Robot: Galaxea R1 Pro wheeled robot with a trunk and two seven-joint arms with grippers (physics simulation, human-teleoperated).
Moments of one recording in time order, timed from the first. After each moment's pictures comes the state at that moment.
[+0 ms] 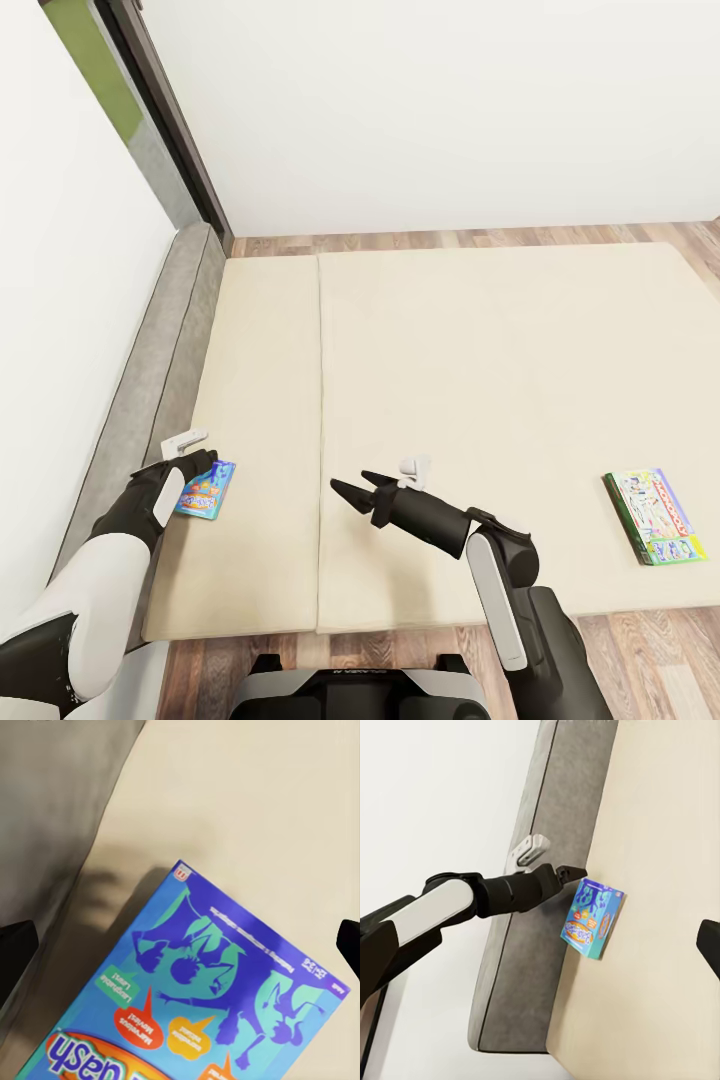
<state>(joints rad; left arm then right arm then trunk) -0.91 0.09 0.36 -0.58 0.07 0.35 0.09 -0.37 0.17 0.07 -1.55 -0.30 0.70 0.70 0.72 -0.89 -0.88</state>
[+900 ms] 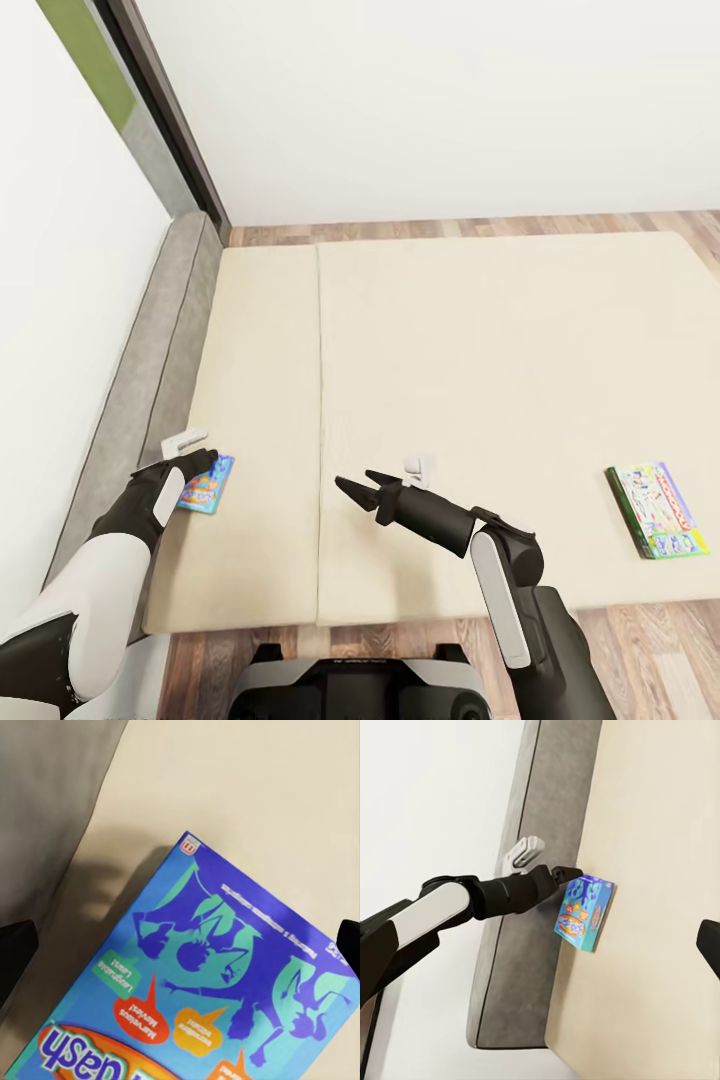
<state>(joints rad) -0.91 0.09 0.36 -0.58 0.07 0.35 0.09 -0.38 0.17 0.05 -1.55 -0.30 0.72 0.71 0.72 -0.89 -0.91</state>
